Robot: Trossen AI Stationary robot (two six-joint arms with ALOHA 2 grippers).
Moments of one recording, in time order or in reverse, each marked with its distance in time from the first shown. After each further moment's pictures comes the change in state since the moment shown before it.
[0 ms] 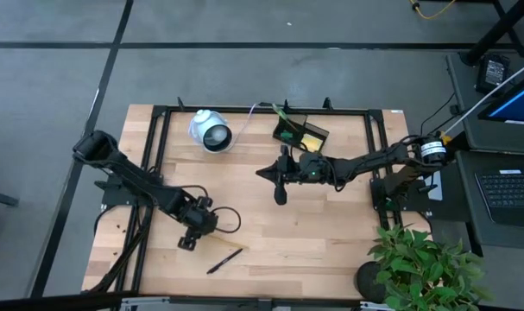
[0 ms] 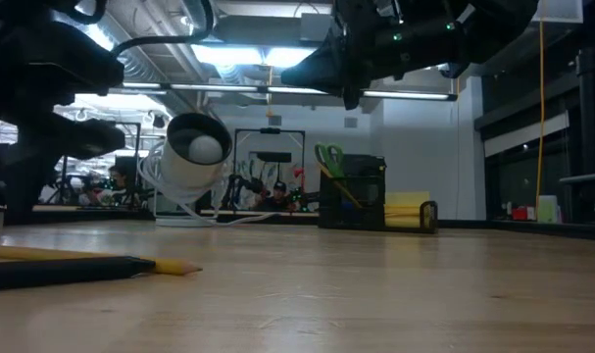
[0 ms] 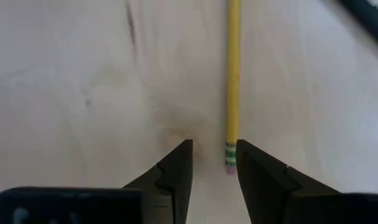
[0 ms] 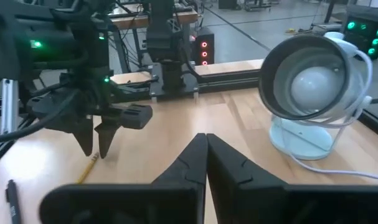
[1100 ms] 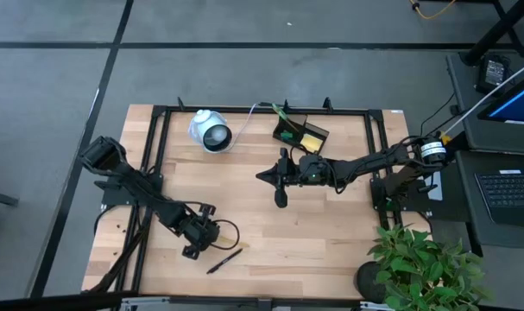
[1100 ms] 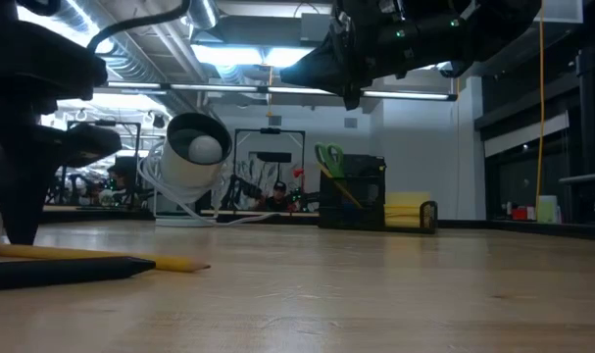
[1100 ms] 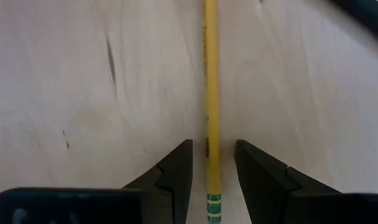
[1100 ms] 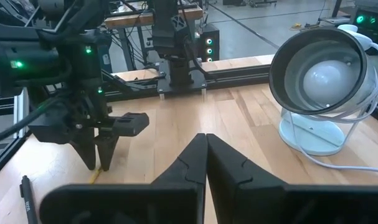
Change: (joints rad) left arm -0.121 0.135 0.006 0.149 -0.185 -0.062; right arm 0.024 0.000 0.000 -0.010 0.001 0.022
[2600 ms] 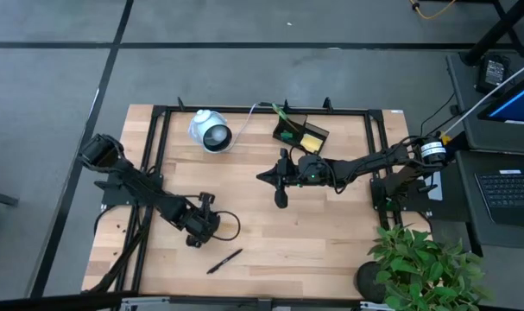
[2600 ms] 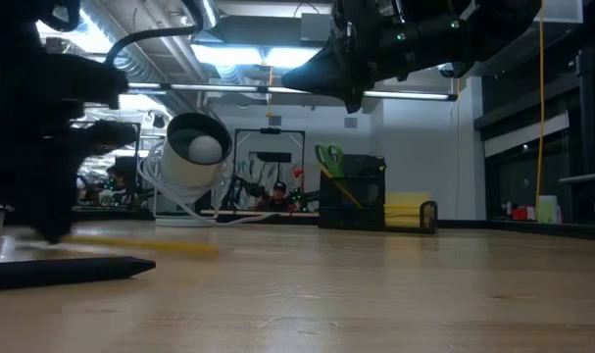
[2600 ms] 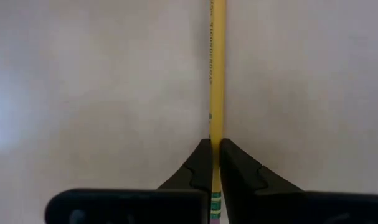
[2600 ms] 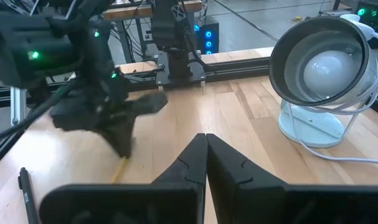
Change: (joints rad) left arm 0.052 -0.039 -0.014 -0.085 -0.134 0.053; right arm 0.000 0.001 0.000 -0.027 0.000 0.001
